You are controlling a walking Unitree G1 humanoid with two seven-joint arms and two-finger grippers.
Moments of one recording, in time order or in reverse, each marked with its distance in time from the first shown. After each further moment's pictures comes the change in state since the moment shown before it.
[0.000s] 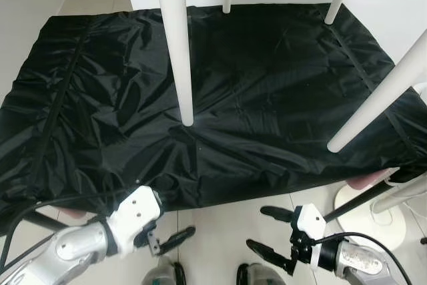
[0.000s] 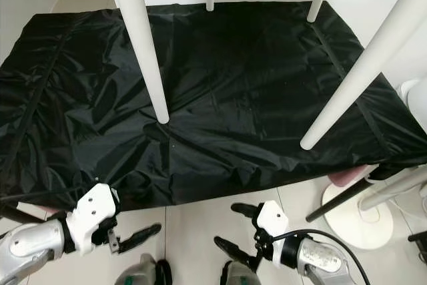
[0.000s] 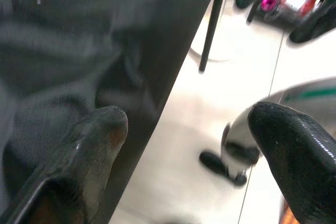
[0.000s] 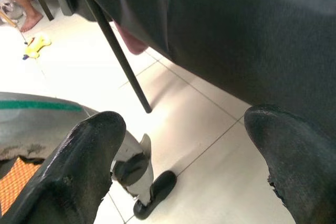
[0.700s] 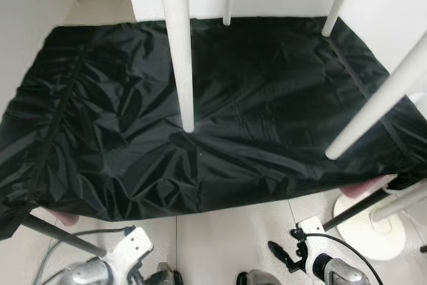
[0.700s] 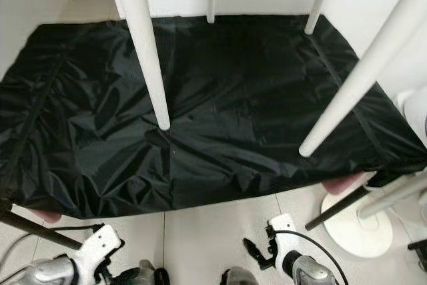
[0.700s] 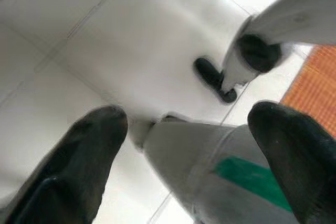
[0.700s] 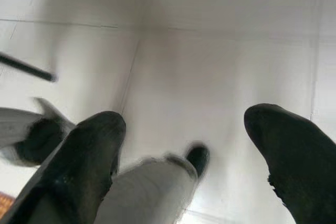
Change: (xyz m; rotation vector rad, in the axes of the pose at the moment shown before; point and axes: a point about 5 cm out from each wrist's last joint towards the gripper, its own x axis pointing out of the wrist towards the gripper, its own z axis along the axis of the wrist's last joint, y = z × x) left arm 0.022 -0.005 -0.141 -0.354 0.376 0.159; right arm -0.004 -0.026 -0.124 0.472 0.329 -0.632
